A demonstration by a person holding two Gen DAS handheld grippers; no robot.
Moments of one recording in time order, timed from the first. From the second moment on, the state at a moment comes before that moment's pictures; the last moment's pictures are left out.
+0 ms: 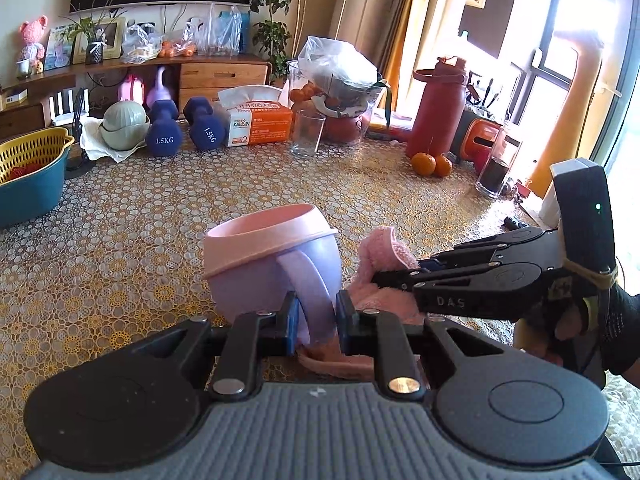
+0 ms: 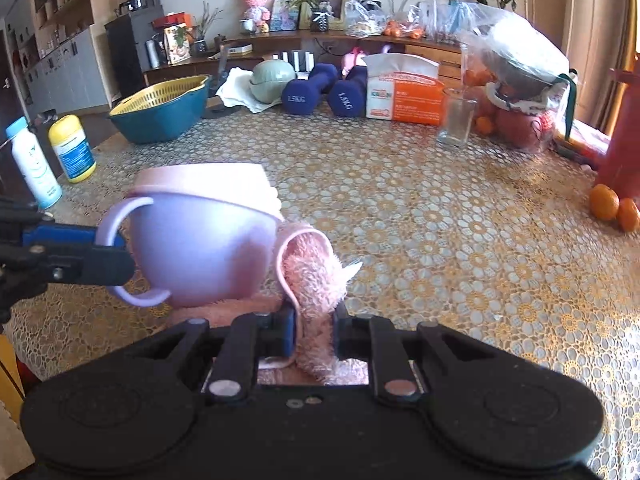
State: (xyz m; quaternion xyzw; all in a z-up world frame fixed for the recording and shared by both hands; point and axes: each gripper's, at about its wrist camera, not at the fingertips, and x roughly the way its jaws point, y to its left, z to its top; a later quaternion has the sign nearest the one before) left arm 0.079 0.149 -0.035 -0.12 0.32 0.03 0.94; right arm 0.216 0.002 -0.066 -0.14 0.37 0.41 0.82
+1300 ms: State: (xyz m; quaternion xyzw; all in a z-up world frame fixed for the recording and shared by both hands) left arm 0.064 0.158 -0.049 -0.11 0.34 0.02 0.93; right arm 0.223 -0.004 -0.027 -0.09 0.35 0.45 0.82
